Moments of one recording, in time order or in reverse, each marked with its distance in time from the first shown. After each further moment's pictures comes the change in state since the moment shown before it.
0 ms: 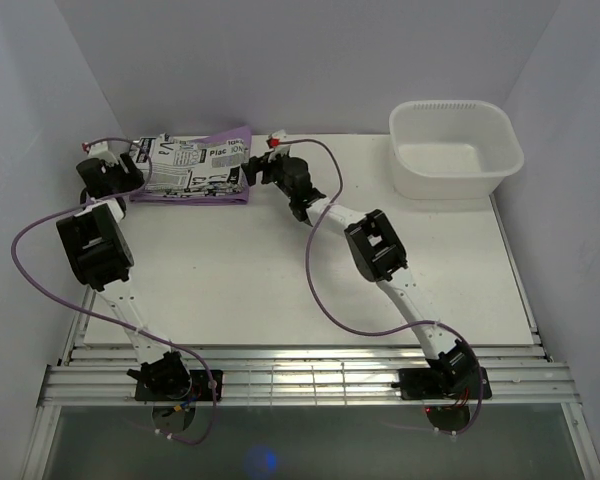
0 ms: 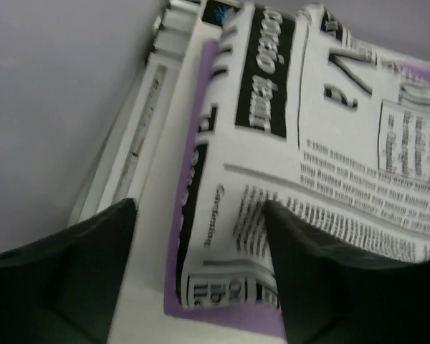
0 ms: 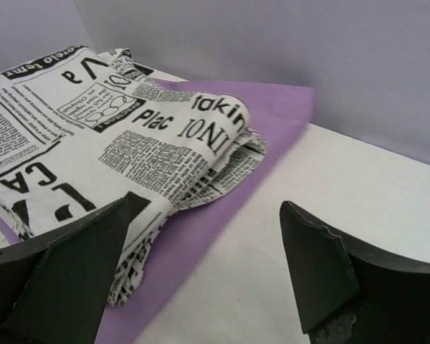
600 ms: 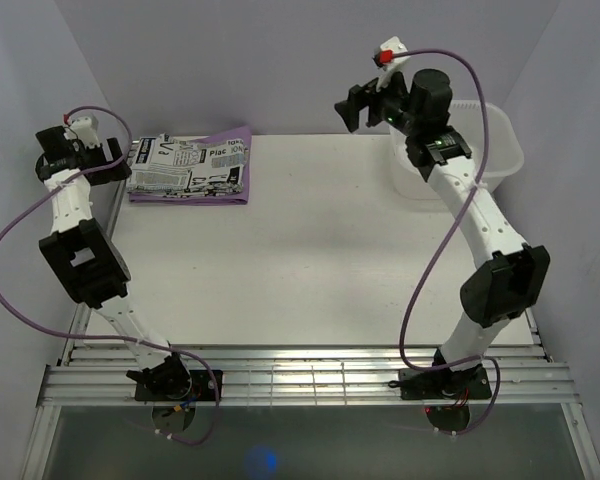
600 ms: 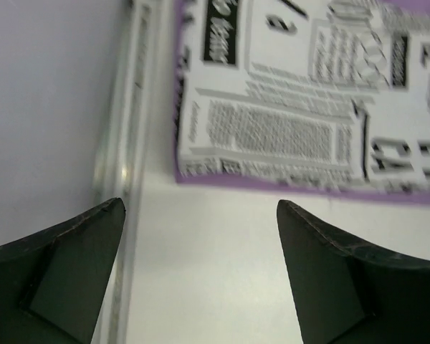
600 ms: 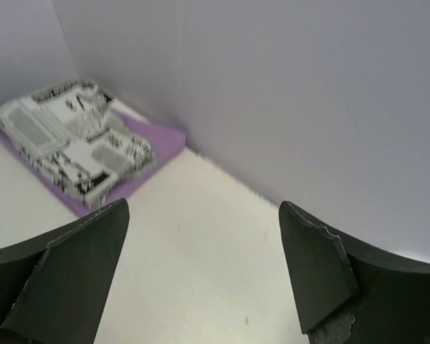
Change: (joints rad) left arm 0.049 -0.148 0.425 -0.866 0.077 0.215; right arm -0.307 -1.032 -0.435 -0.653 -0.302 -0.235
